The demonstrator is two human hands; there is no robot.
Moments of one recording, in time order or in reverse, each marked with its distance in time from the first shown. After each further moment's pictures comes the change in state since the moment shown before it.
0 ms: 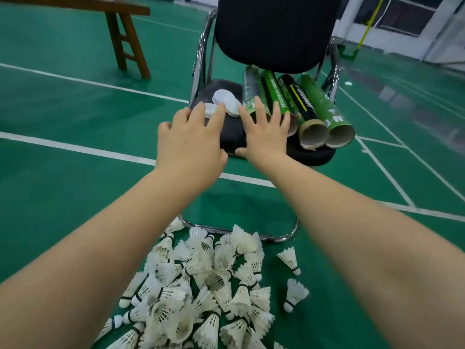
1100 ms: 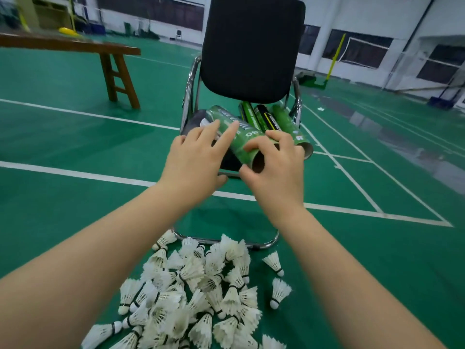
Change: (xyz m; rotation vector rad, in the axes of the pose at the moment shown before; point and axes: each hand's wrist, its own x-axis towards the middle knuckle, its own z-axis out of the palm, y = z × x) left_hand -0.039 0.010 -0.046 -0.009 0.103 0.297; right_hand -0.144 -0.002 -0.118 0.603 0.453 0.087
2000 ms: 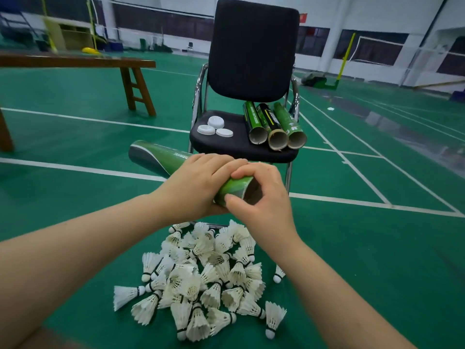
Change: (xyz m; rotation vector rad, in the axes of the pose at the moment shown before) left_hand -0.091 0.028 -0.035 -0.161 0.029 0.420; right_hand -0.113 -0.060 -0.085 0.563 -0.169 0.150
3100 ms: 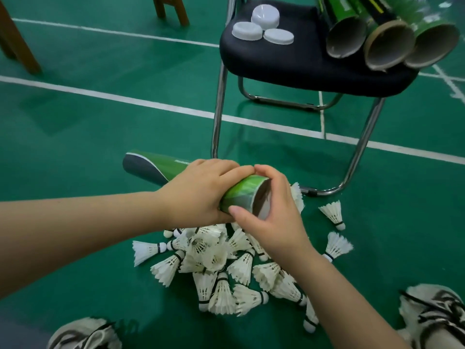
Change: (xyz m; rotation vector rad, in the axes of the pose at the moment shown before) left_hand -0.052 -0.070 0.147 -0.187 -0.451 -0.291; right_hand 0.010 0.169 0.100 0.099 -0.408 0.319
